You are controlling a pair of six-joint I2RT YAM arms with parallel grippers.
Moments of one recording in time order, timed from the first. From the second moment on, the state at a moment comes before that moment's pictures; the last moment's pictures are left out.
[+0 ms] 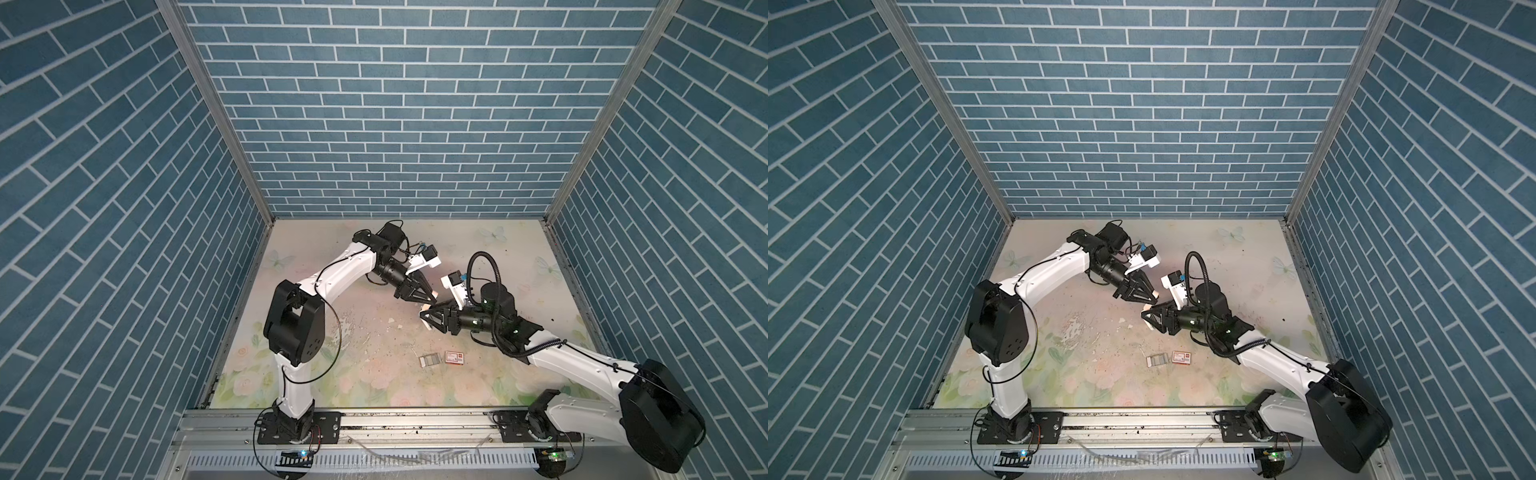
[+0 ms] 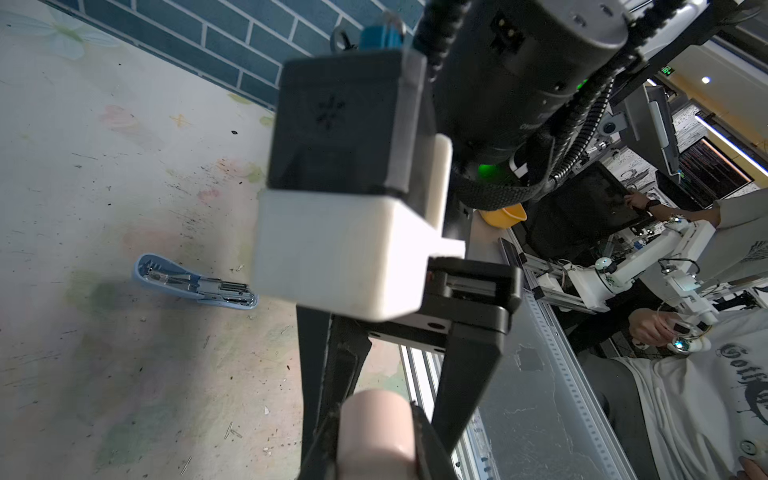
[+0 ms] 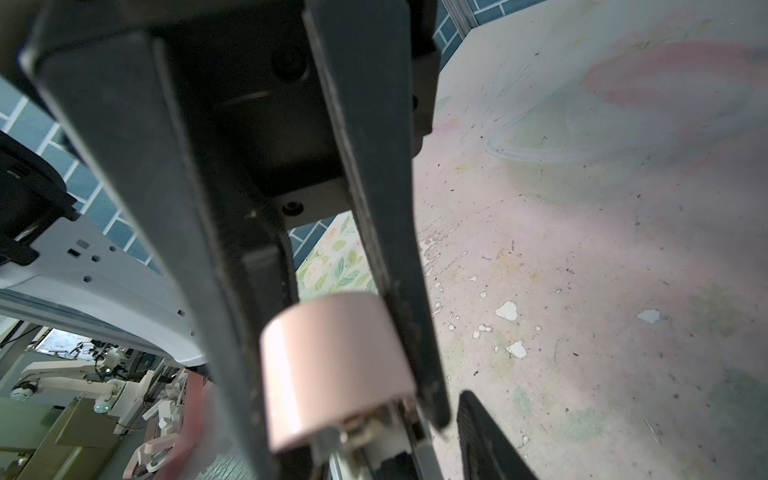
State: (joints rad) left arm -0.56 1.92 1.66 -1.09 1.19 0.72; right arm 0.70 1.20 0.55 0.32 -0.64 0.54
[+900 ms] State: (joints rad) left arm -0.57 1.86 1.61 -1.02 1.14 0.70; right arm 0.70 1.21 0.55 0.28 -0.61 0.54
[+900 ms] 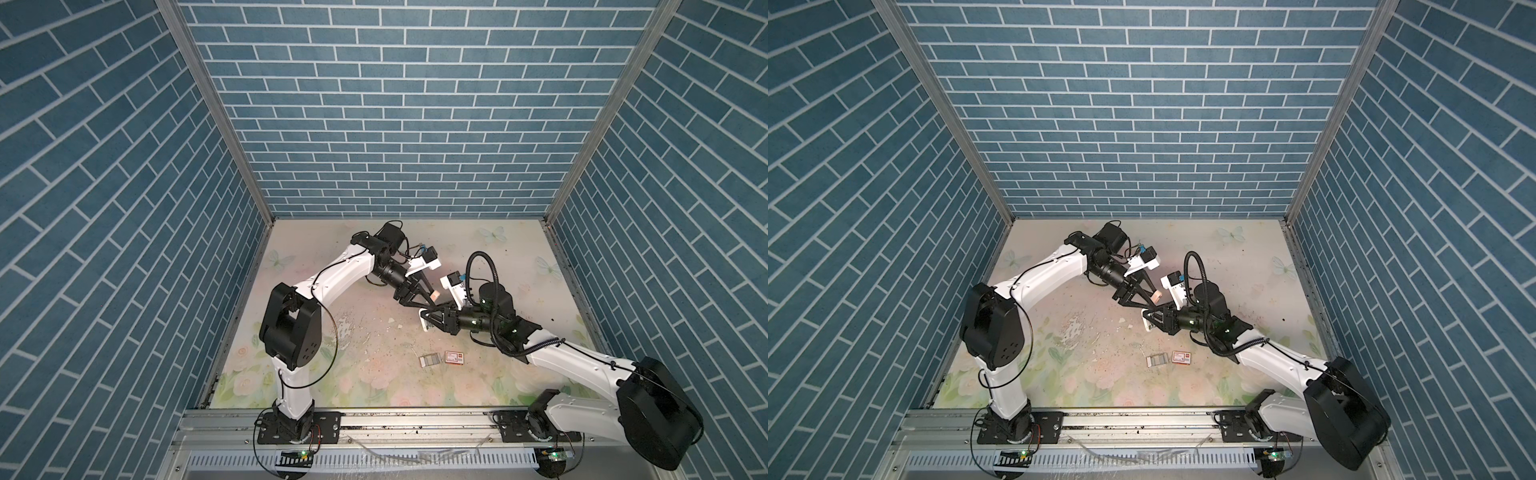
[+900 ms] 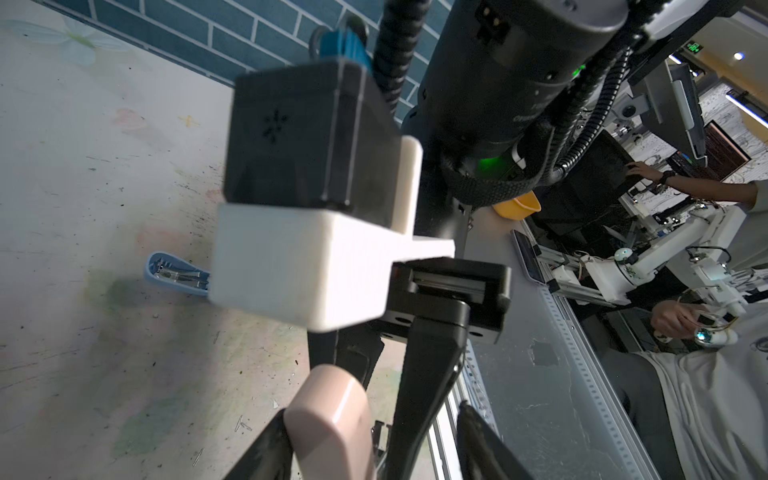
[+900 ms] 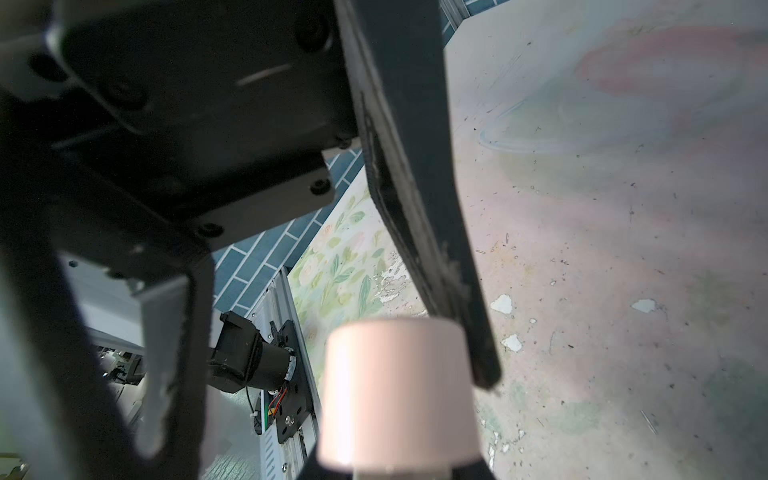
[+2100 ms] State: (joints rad) left arm -0.35 1.53 1.30 -0.63 0.60 0.40; right arm 0.71 1.54 0.82 -0.28 -0.05 0.43
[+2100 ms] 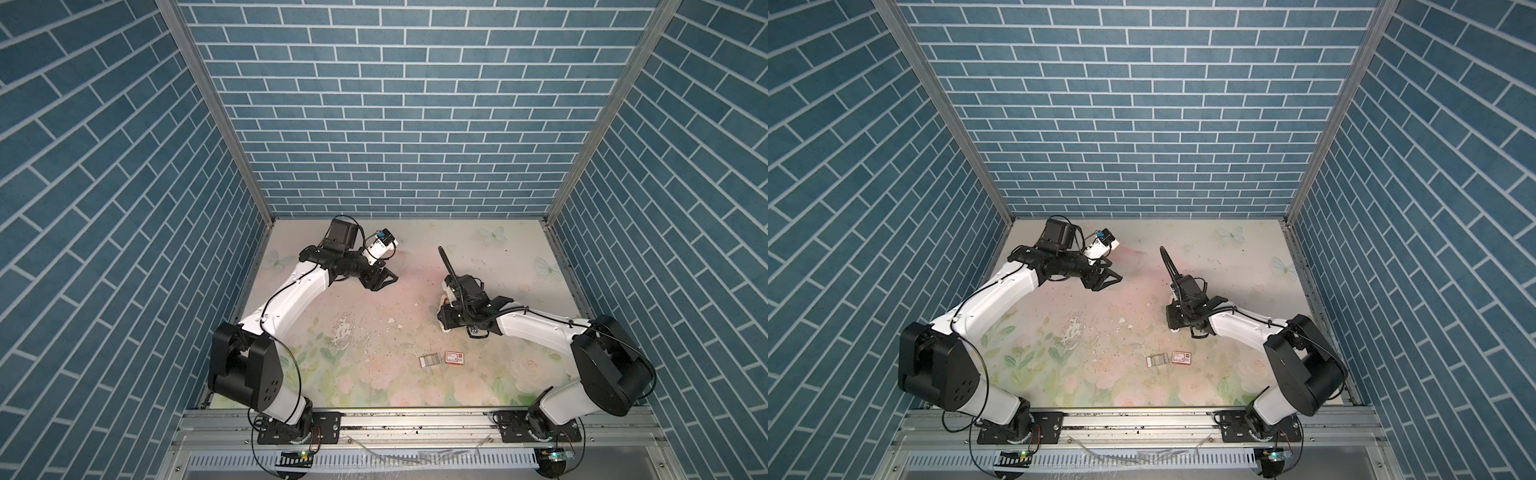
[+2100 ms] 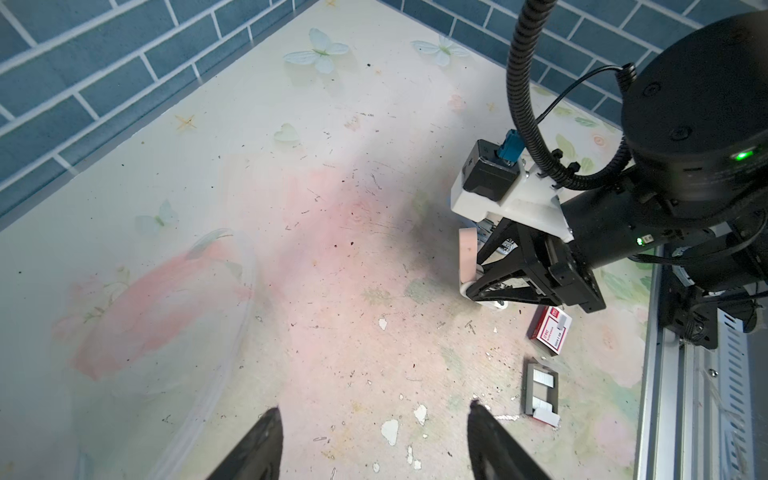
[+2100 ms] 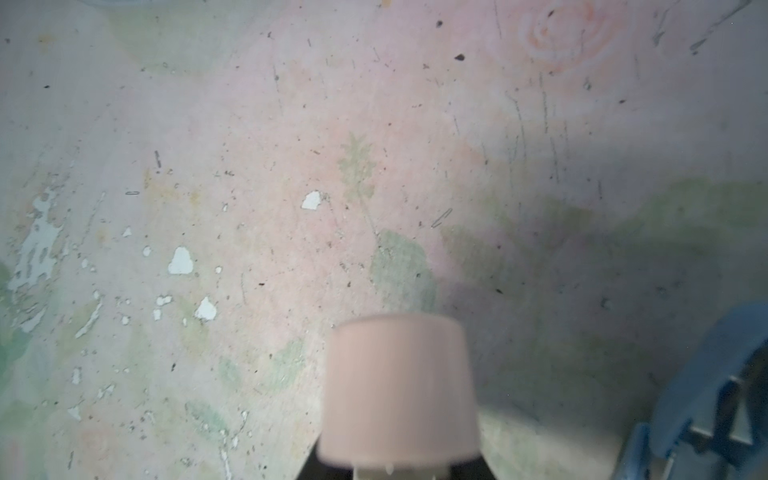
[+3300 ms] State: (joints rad) left arm -0.35 1.53 1.29 -0.64 0.60 0.40; right arm 0.73 1.64 0.89 -0.37 0.00 0.48
